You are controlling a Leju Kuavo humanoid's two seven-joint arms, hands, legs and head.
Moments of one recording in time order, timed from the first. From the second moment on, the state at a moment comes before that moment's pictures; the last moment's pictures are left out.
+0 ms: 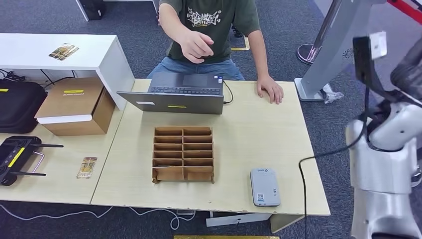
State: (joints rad) left arm -0.01 -0.25 0.65 -0.20 -1.55 0.40 0.01; right arm -0.66 -0.20 0.08 -1.45 1.50 -0.59 0.53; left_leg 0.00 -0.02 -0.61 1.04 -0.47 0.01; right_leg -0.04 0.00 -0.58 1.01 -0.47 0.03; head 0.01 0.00
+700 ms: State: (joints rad) left arm -0.01 -0.25 0.65 -0.19 -1.55 0.41 0.01; right arm -0.93 -0.22 1.07 -1.09 1.50 -0.59 0.65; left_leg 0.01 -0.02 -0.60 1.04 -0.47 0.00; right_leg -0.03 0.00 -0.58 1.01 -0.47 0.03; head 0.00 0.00
